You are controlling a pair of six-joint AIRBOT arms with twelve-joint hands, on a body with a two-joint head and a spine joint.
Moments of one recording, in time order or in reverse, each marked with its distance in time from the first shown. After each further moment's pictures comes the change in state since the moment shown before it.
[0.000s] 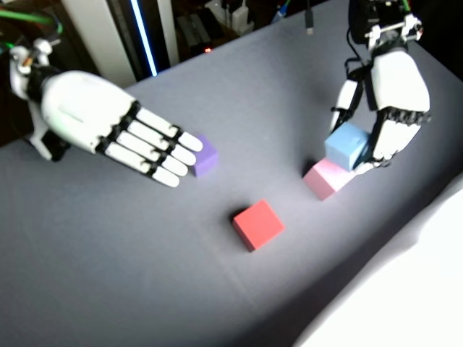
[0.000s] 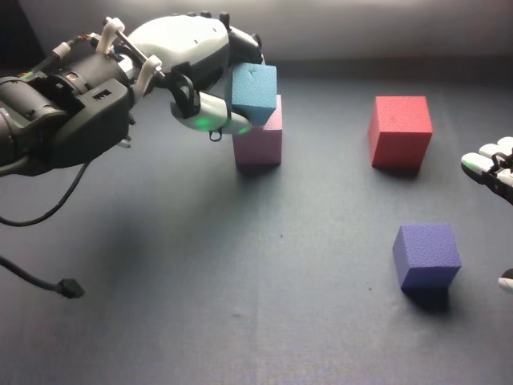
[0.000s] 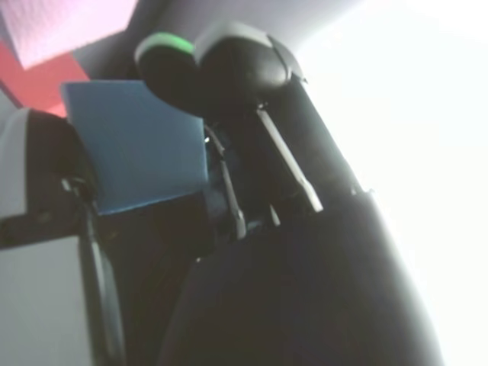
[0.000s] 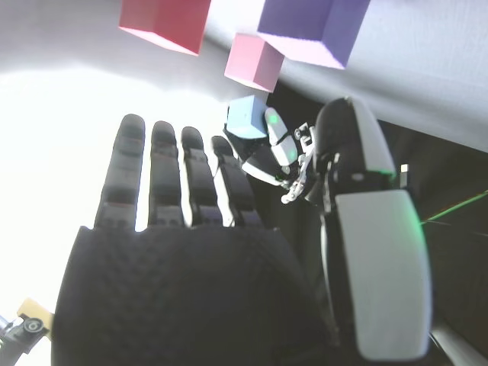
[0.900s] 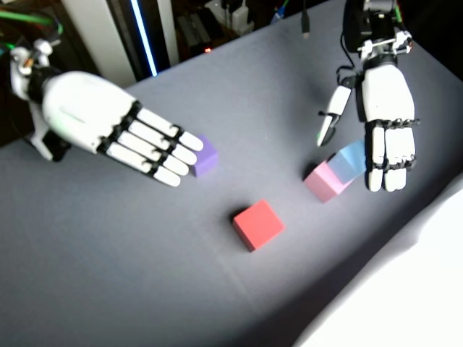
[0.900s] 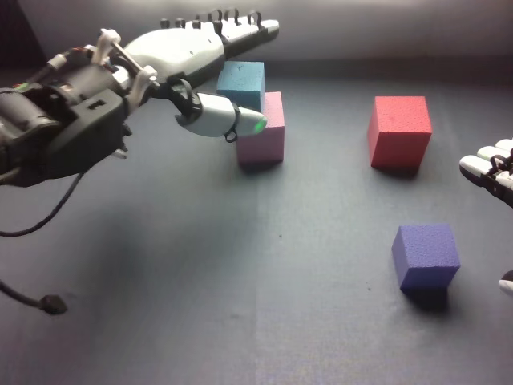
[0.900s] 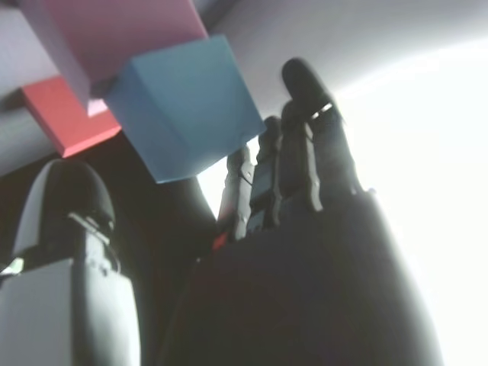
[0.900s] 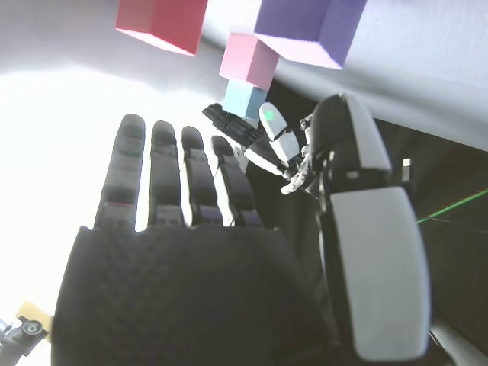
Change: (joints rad) left arm 0.041 0.079 -0.097 -0.034 -0.087 0.029; right arm -0.003 0.000 0.004 -0.019 -0.004 0.021
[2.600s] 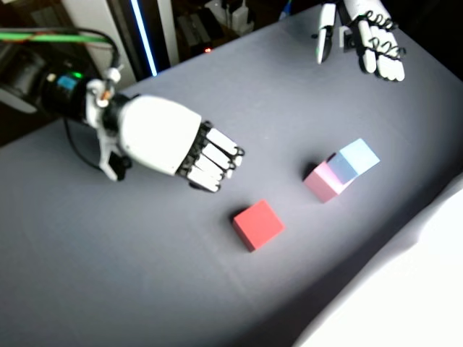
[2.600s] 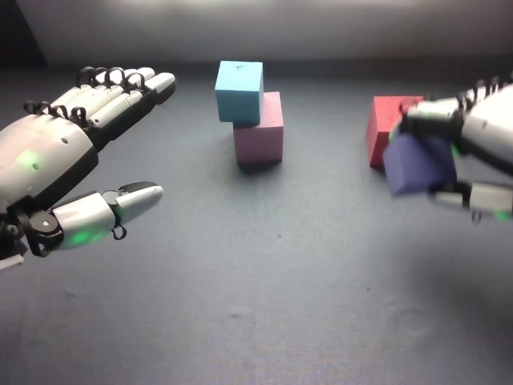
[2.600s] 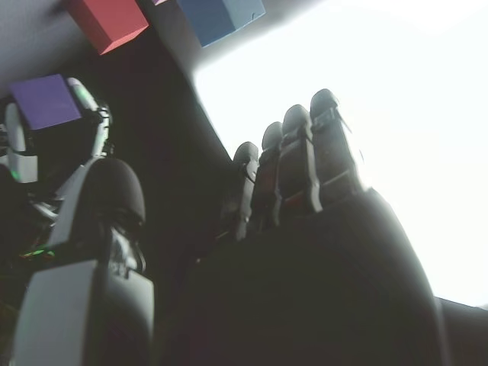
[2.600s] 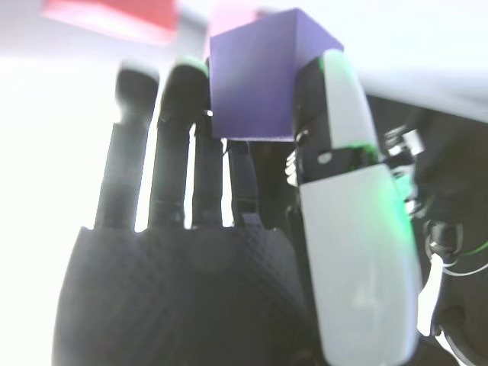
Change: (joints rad) left arm 0.526 0.329 -0.417 -0.178 -0.686 0.019; right arm 0.440 -0.183 0.277 -0.075 -0.326 0.035
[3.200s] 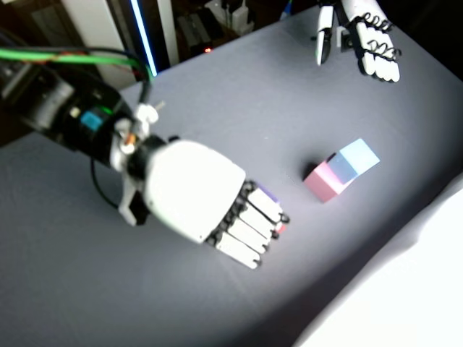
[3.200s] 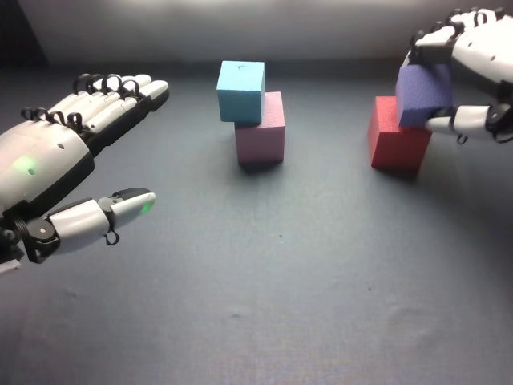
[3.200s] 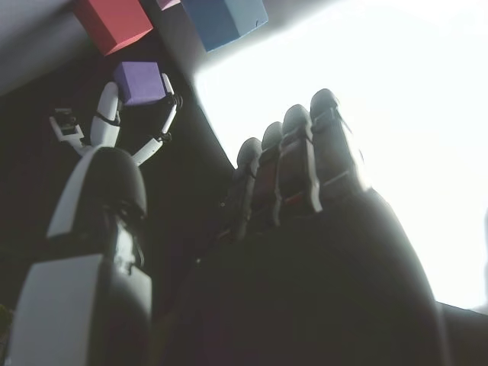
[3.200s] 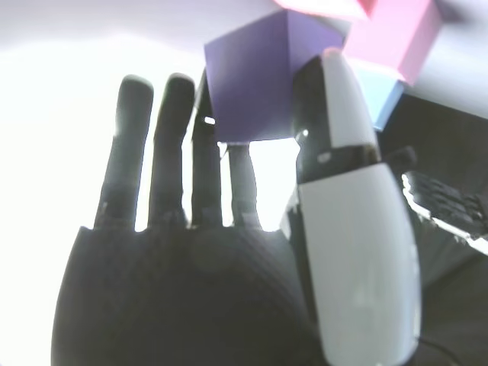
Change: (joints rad) left arm 0.017 -0.002 0.011 0.000 0.001 -0.020; right arm 0.161 -0.172 0.285 0.218 -0.245 -0.109
